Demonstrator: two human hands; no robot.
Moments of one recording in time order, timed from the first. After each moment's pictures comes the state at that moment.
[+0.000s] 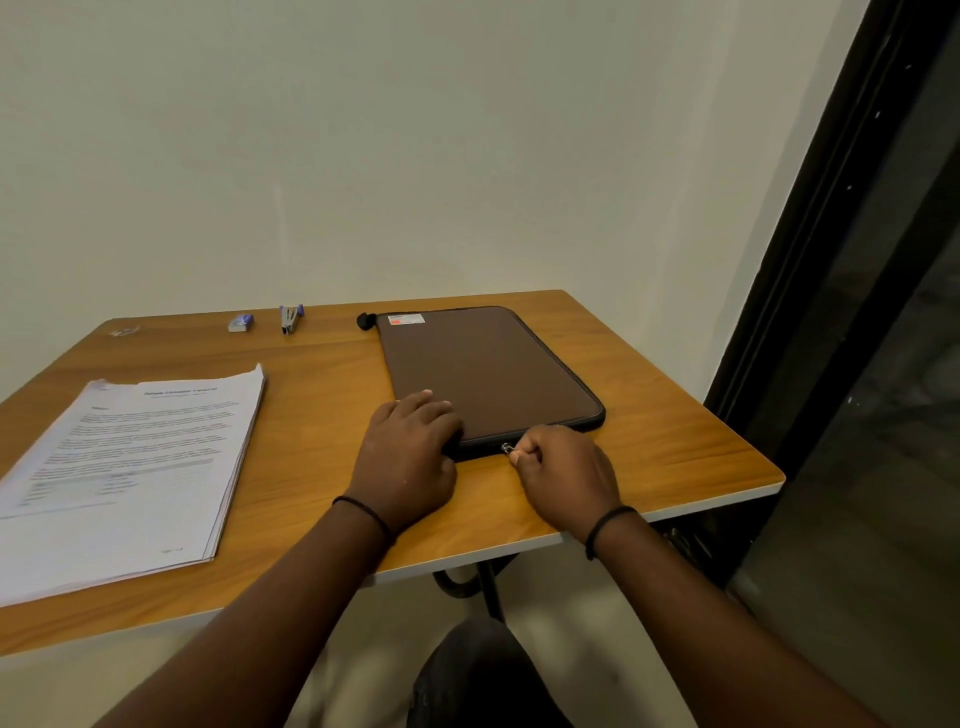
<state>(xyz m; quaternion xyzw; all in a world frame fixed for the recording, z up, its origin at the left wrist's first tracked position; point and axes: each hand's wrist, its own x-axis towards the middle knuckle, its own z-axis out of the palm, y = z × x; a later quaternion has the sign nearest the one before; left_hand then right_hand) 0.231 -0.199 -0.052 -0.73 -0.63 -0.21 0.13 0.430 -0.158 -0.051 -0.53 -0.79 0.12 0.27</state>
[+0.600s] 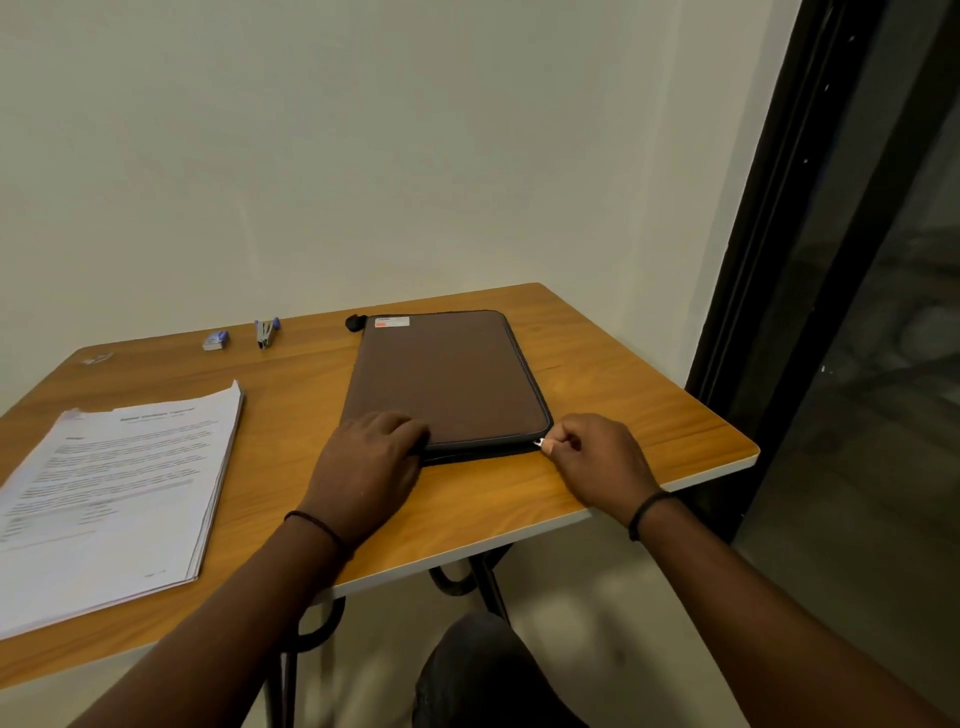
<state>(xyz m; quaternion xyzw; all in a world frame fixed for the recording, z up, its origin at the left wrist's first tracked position) 0.217 -0.206 -0.046 -0.76 -0.60 -0.18 0.15 0.487 -0.145 -0.054 -0.54 -0.75 0.19 0.32</state>
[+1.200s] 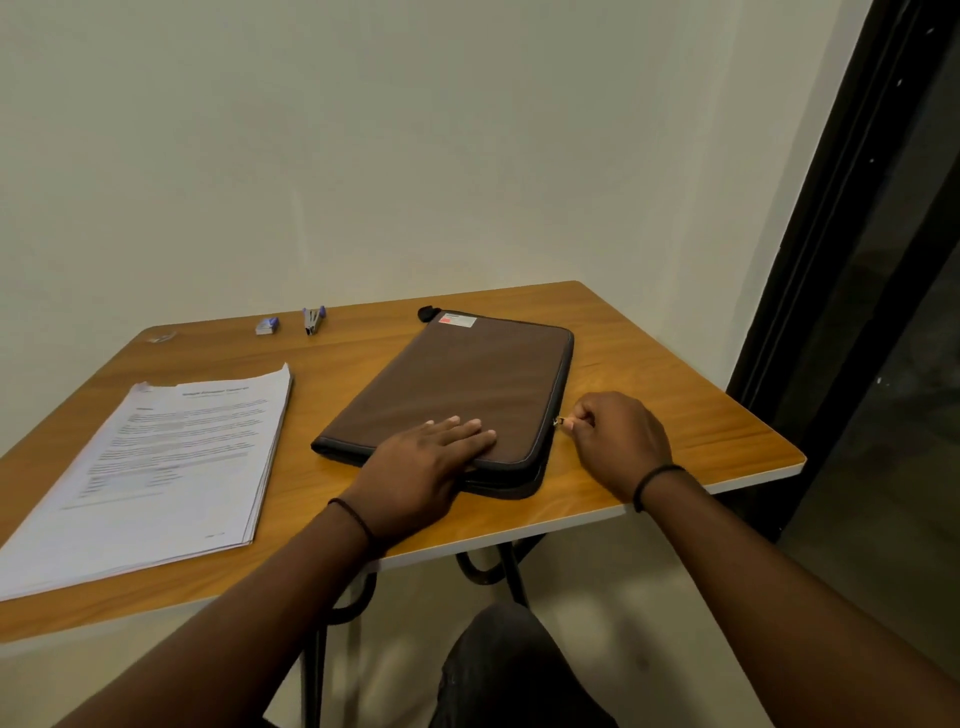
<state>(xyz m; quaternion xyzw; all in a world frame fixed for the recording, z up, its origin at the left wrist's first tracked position) 0.215 -0.227 -0.052 -0.82 -0.54 -0.17 0.06 0.466 -0.130 -0.045 -0.57 -0.77 0.08 0.28</state>
